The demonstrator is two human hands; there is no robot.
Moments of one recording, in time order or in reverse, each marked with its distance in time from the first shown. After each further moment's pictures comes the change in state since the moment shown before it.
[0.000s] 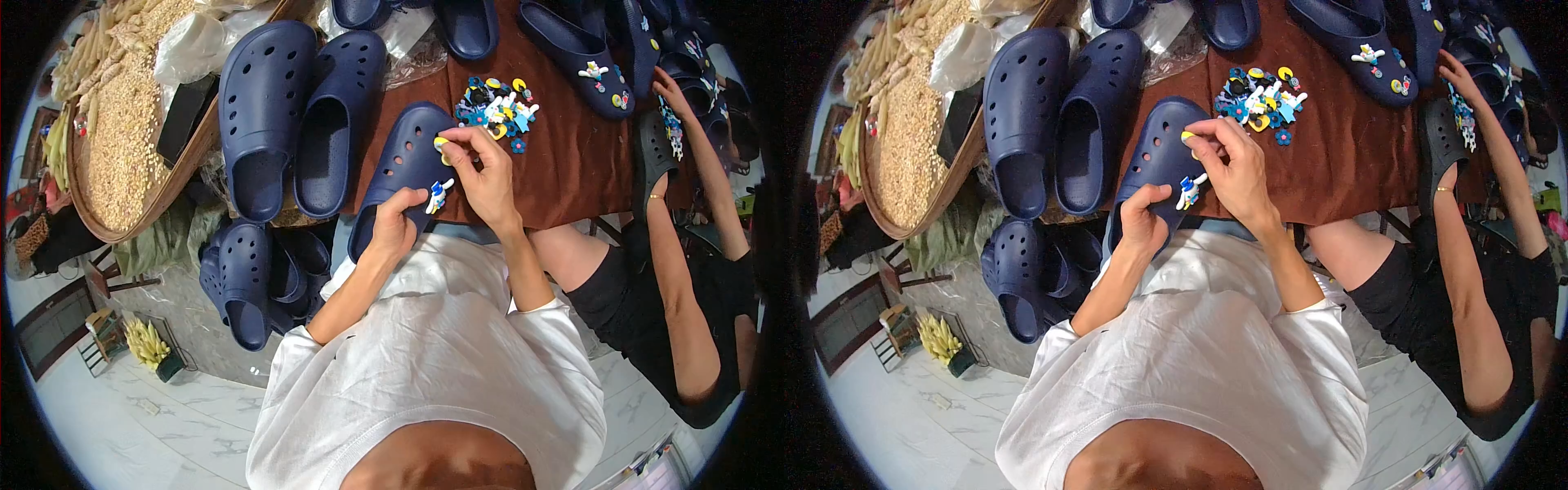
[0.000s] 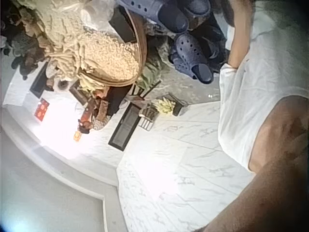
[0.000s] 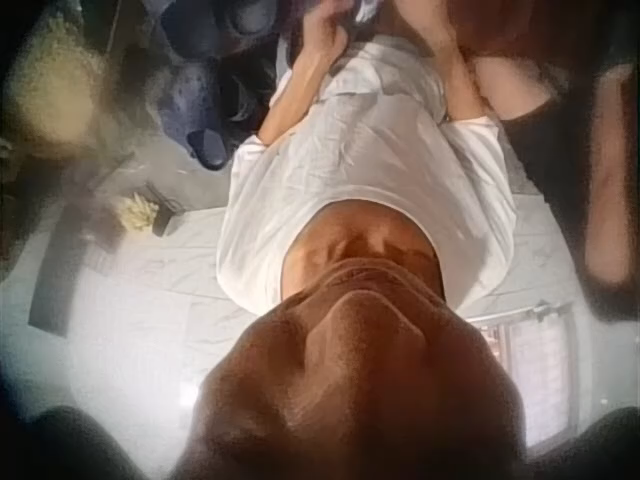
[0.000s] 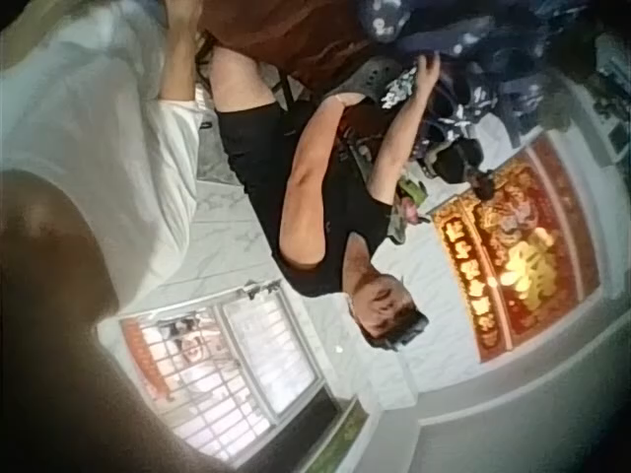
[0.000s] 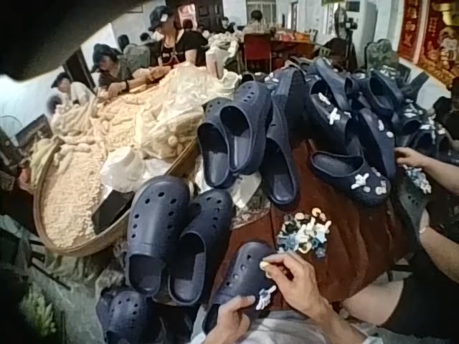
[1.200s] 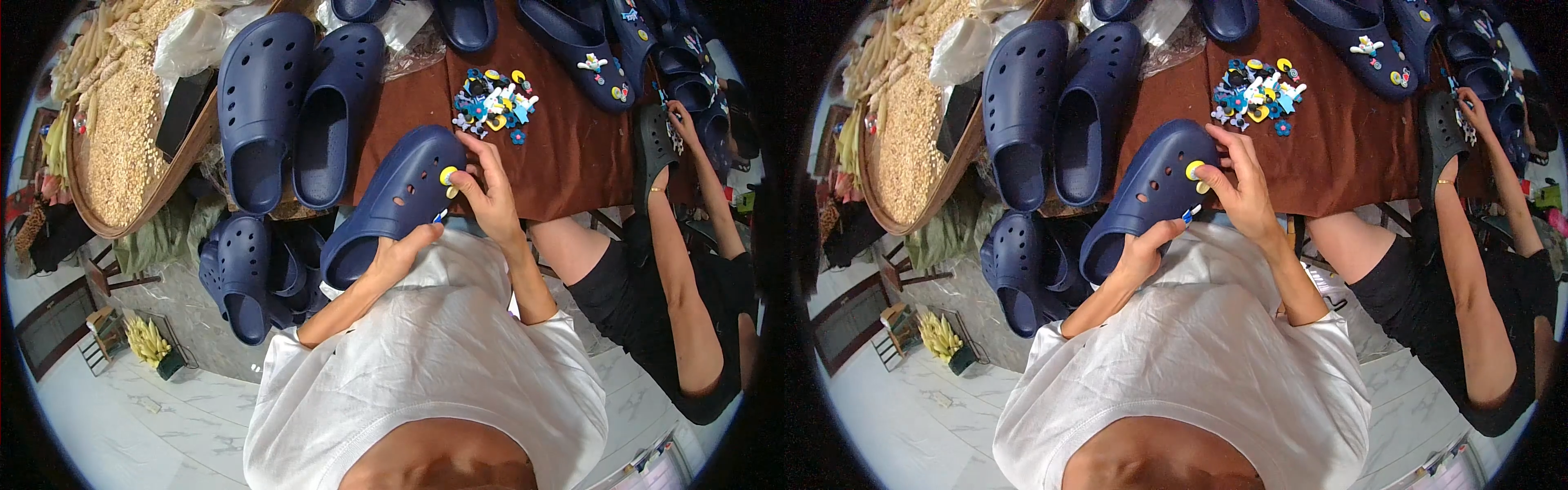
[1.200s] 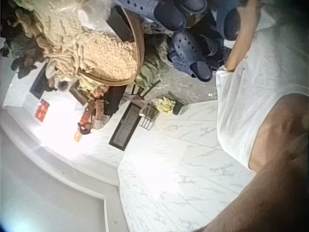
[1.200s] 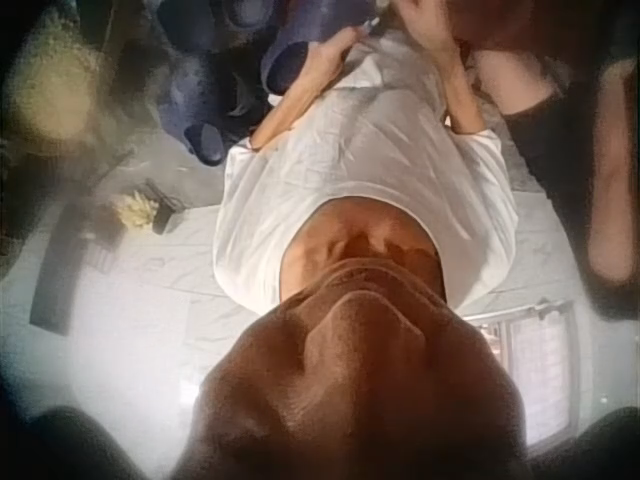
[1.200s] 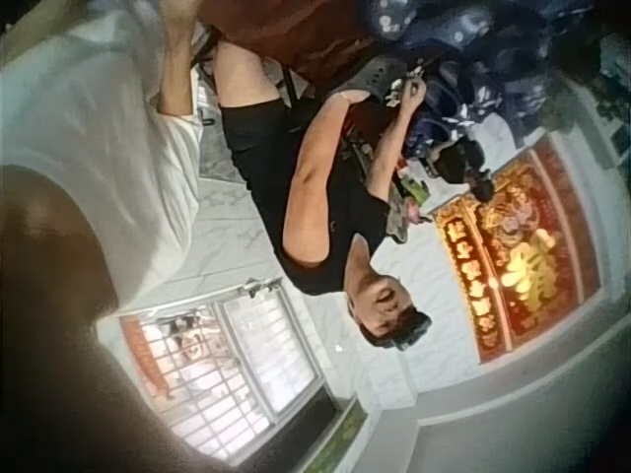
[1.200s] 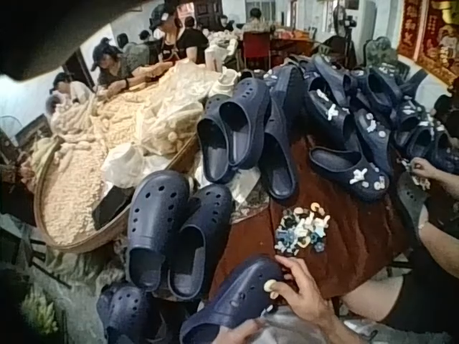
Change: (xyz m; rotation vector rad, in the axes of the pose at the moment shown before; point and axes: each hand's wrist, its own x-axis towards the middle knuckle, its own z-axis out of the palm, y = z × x) left_hand -0.055 -0.002 0.007 0.687 -0.019 0.131; right_hand -0.044 0.012 -0.009 0.086 -0.042 0.062
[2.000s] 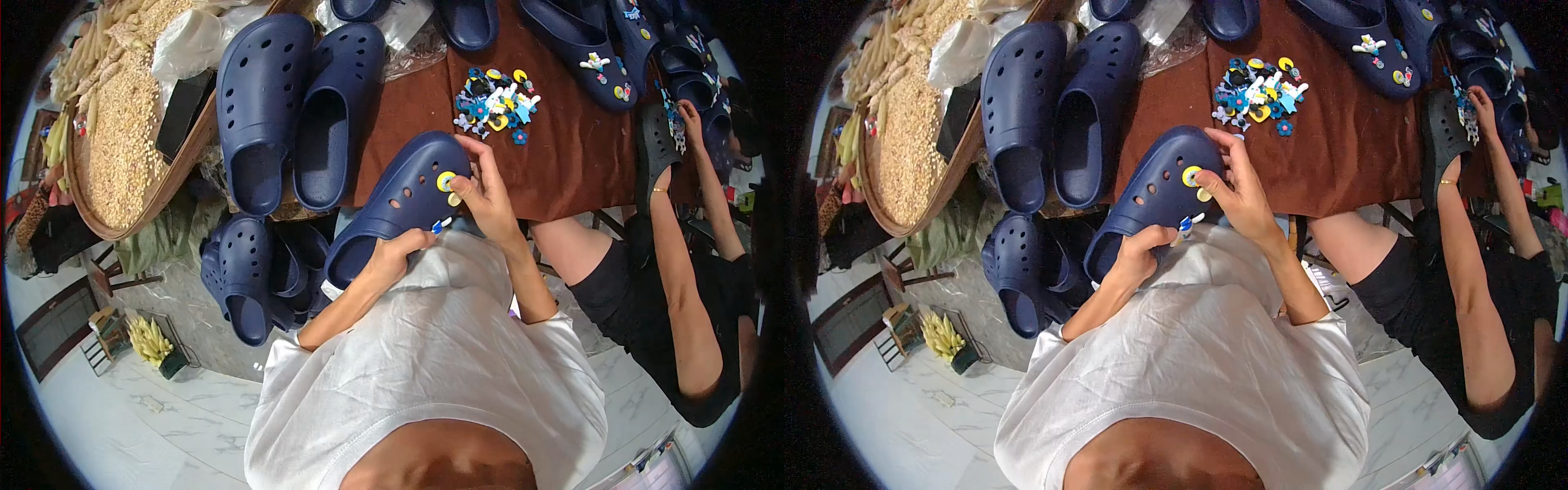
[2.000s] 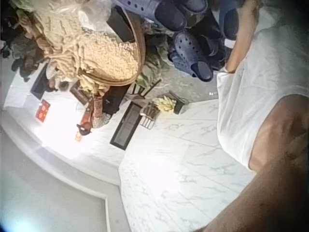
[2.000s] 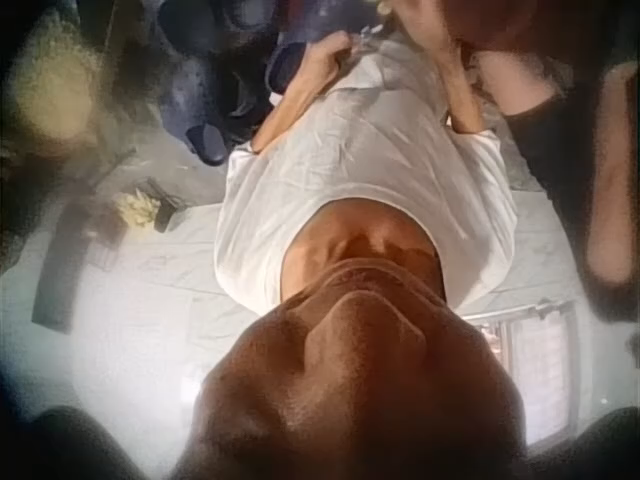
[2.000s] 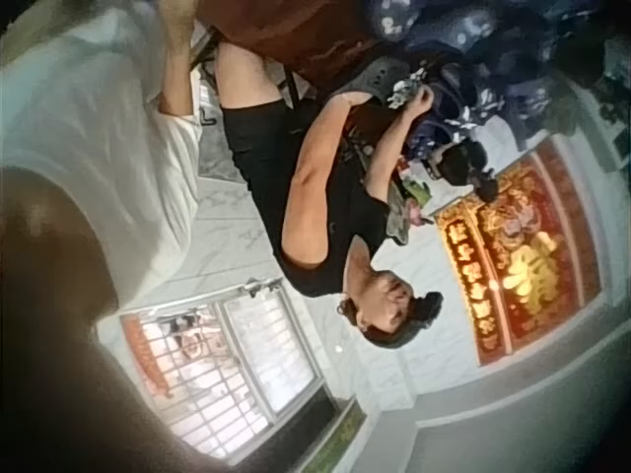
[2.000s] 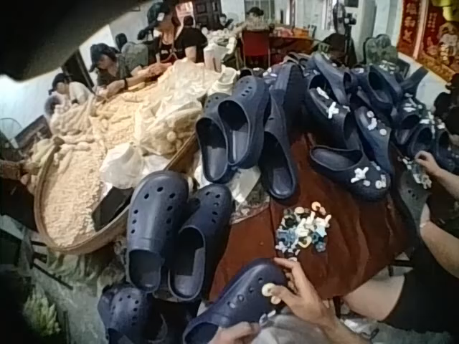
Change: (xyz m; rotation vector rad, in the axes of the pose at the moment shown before) left_hand 0.001 -0.007 -0.013 -0.184 -0.048 -0.135; right_hand -0.005 0.009 0.006 0.446 -0.144 0.232
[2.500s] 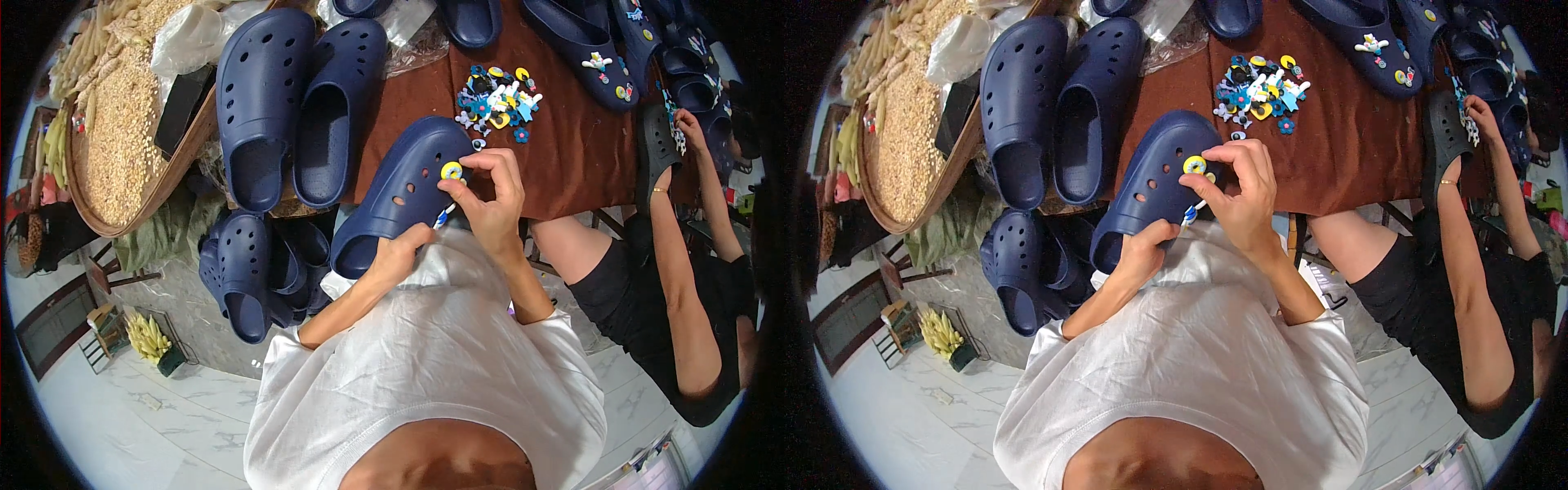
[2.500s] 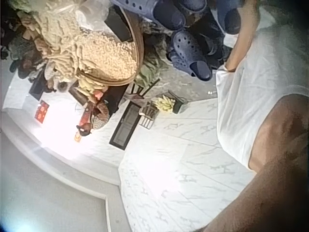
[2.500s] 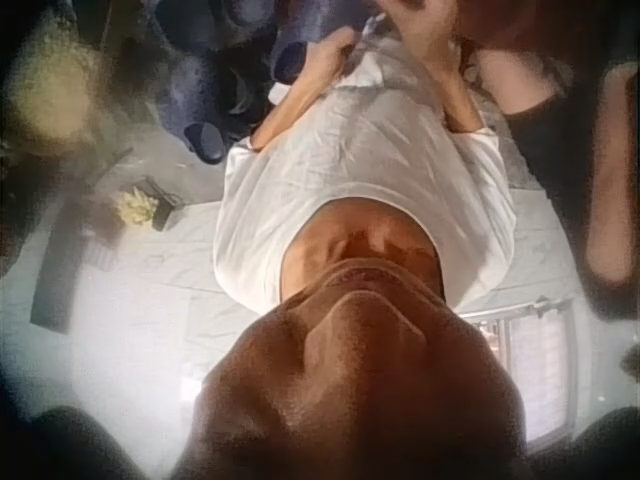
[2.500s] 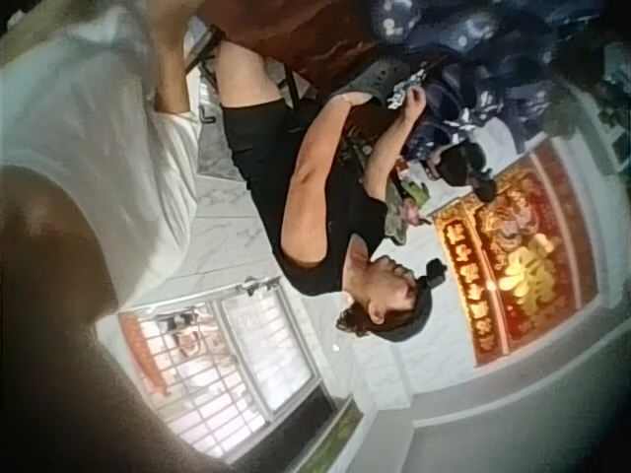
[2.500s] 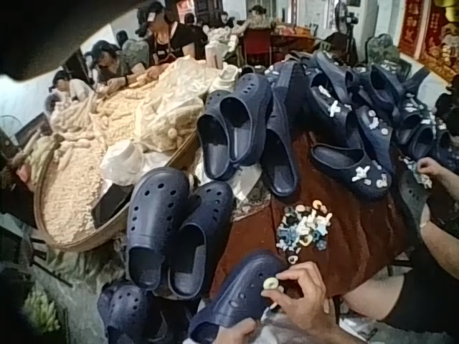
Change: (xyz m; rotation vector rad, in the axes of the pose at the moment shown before) left_hand 0.000 -0.013 -0.001 0.024 0.065 0.094; right_hand -0.004 -0.024 0.018 -0.715 0.346 -0.490
